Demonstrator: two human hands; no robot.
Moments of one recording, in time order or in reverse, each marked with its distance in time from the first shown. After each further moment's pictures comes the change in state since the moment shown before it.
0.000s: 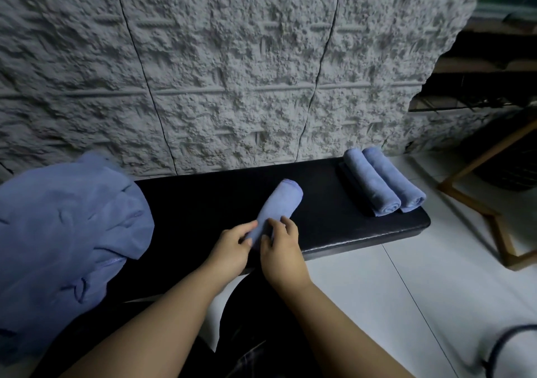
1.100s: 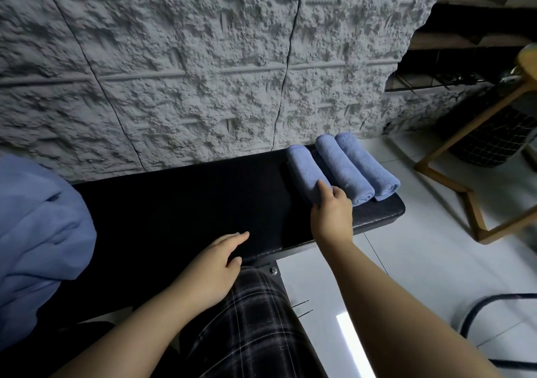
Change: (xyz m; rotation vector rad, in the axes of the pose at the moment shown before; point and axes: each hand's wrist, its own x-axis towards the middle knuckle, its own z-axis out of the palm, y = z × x) left_hand -0.016 0.015 0.024 0.449 -0.208 0.168; right_hand 0.082 0.090 -0.098 -0.461 0.404 0.076
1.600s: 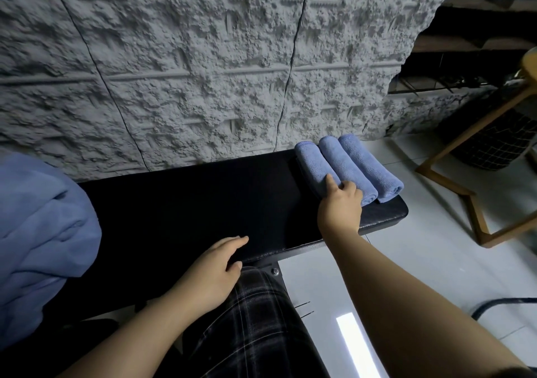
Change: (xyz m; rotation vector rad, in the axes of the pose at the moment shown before) left_hand -0.003 -0.008 0.001 0.033 0.014 0.011; right_hand 0.018 0.000 -0.006 -0.184 -0.042 0.064
